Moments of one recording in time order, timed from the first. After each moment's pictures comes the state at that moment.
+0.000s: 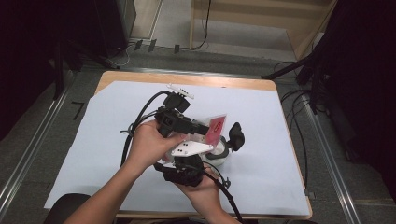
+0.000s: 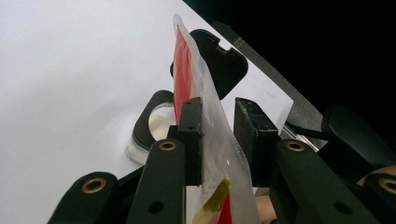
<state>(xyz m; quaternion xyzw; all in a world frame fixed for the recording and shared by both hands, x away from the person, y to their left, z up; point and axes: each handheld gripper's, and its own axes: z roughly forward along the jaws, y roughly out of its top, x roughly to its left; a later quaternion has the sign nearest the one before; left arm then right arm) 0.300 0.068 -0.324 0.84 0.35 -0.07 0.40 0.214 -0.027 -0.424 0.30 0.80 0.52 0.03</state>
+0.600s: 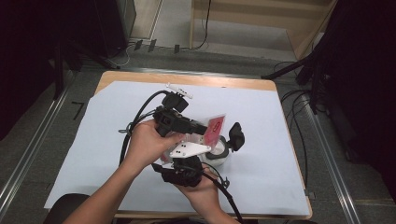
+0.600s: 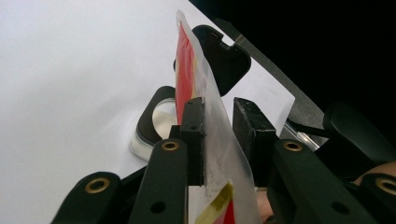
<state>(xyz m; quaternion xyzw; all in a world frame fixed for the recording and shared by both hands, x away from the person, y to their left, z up) 0.301 0.073 -0.323 0.85 0.35 -0.07 0.39 0.213 -0.024 -0.429 0.28 0.81 0.52 0.03</state>
